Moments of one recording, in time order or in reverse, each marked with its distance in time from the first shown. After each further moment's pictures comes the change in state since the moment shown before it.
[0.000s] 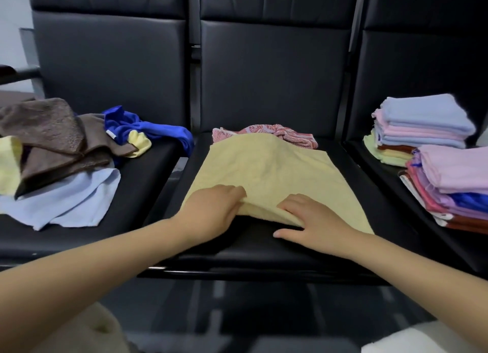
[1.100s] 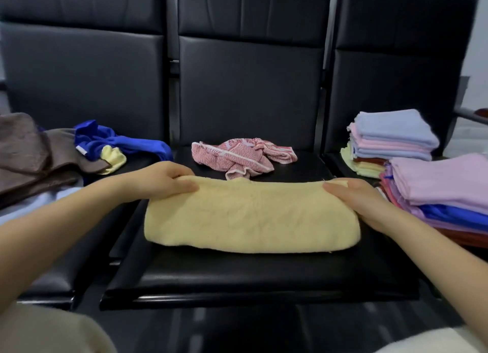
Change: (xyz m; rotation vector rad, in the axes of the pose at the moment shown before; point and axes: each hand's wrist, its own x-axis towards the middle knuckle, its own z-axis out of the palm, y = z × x) left_hand 0.044 -0.067 -0.052 -0.516 -0.363 -0.435; right_hand -0.018 0.076 -0.082 0.645 0.346 0.670
